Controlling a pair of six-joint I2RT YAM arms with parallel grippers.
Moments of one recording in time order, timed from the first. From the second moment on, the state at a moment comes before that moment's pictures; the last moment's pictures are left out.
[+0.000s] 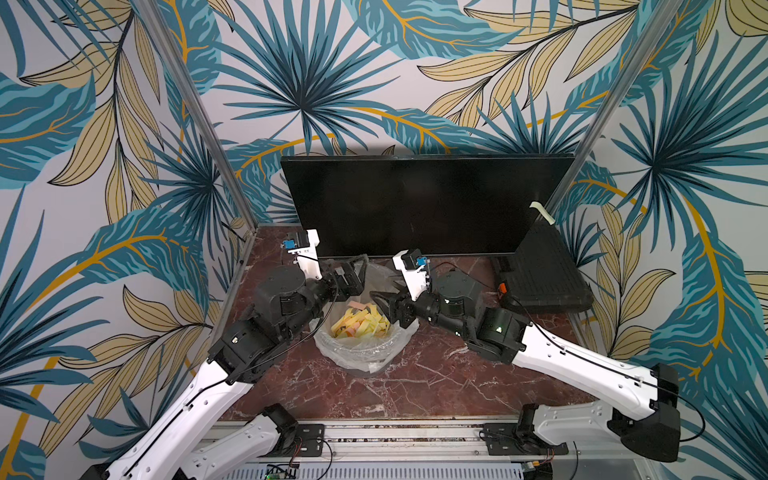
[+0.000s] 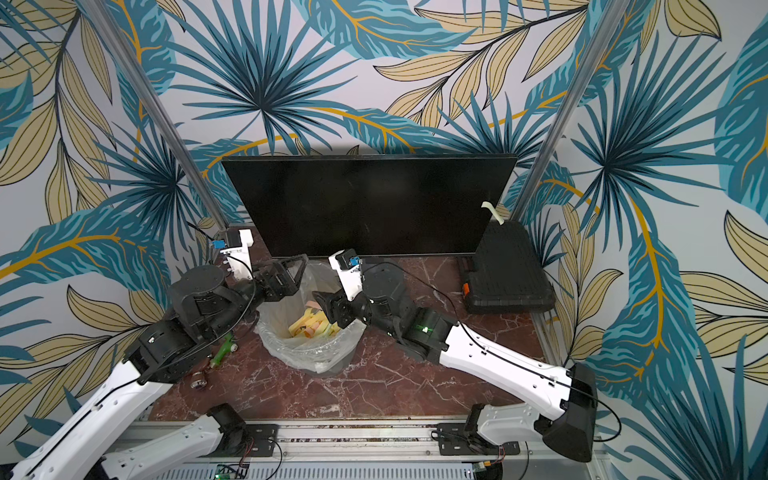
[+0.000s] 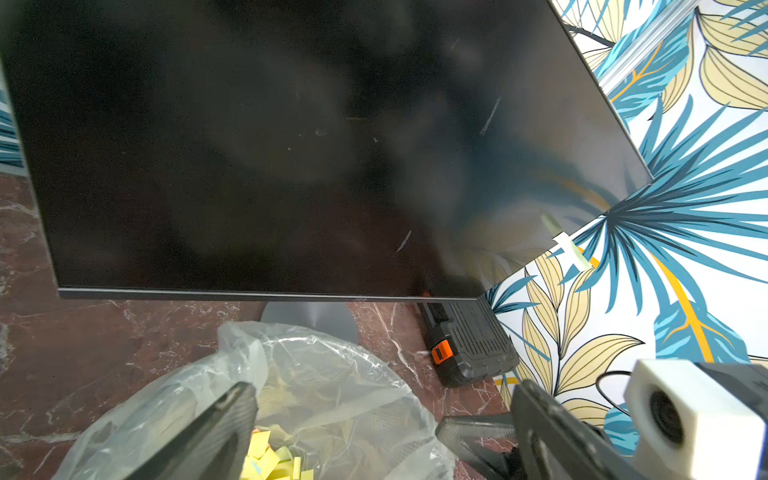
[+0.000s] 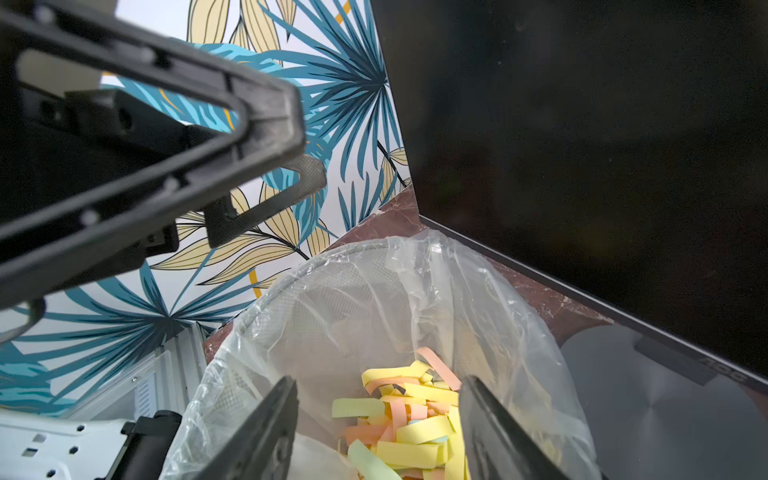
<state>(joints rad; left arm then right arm) -0.65 0.89 1.17 -0.44 -0.13 -0.65 1.00 1.27 1.20 -0.16 0.13 0.25</state>
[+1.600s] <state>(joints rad) -0.84 1.51 1.46 -0.01 0.25 -0.59 -0.12 0.92 1.01 -0.26 0.03 0.34</state>
